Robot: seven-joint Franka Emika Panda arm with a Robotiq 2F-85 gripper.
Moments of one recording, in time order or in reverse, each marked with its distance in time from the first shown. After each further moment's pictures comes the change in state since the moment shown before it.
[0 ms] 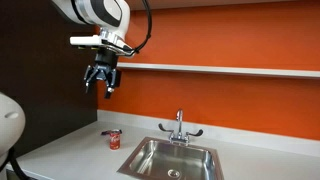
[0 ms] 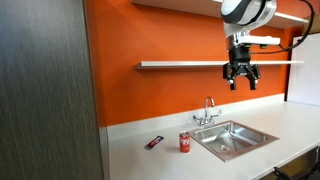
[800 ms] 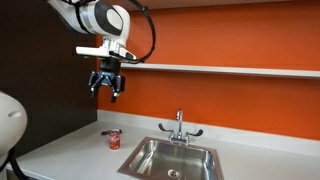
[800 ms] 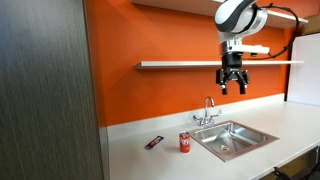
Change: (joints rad) arm 0.029 0.086 0.003 0.000 0.000 0.143 -0.061
